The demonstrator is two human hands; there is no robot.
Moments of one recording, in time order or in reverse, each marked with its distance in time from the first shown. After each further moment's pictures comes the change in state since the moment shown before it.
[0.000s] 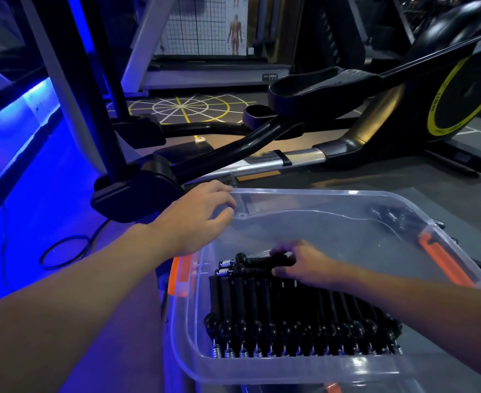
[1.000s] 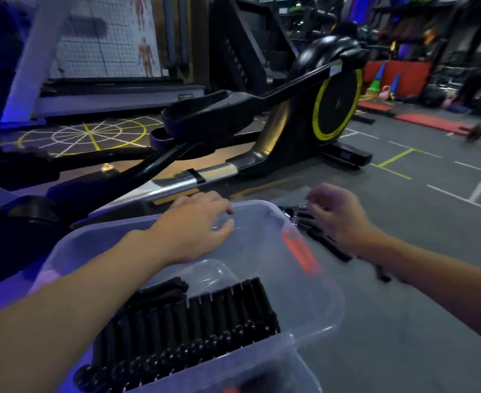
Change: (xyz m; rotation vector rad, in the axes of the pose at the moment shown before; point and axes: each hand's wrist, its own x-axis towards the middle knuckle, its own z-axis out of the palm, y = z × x) left_hand 0.087 0.166 0.052 0.193 -0.112 0.219; right_hand -0.140 0.104 -0.167 0.333 0.829 0.075
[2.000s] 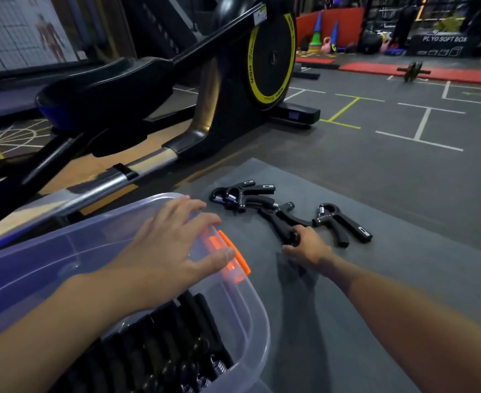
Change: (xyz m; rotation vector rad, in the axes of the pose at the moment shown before) left_hand 0.062 0.082 0.073 -0.050 -0.199 0.093; right_hand -0.025 0.243 0.005 -0.332 -0.222 0.680
